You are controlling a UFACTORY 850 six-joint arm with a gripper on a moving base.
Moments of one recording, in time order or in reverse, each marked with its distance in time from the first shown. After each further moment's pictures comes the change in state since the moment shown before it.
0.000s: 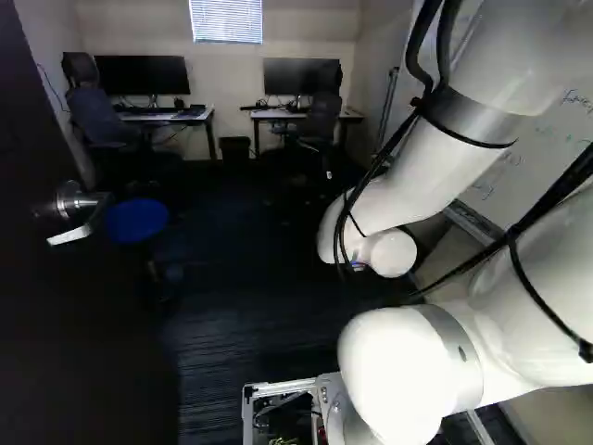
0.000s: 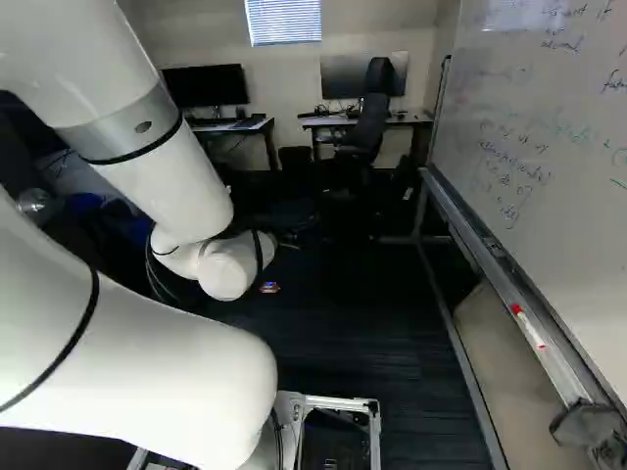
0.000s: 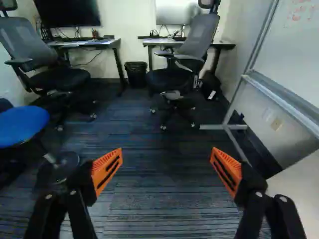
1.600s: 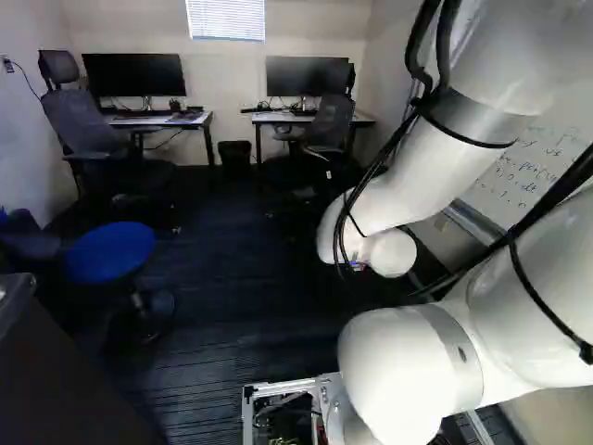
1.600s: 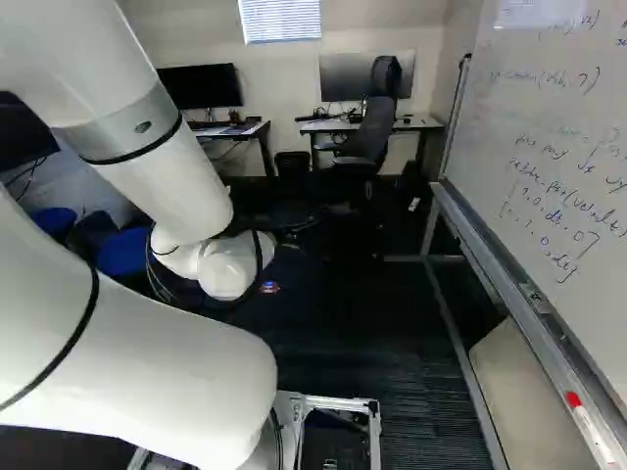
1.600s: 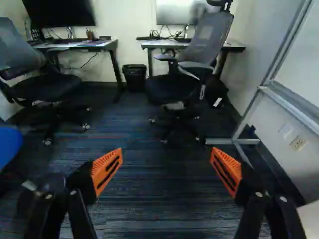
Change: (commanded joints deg) arm 0.0 0.0 0.0 0.0 0.0 0.0
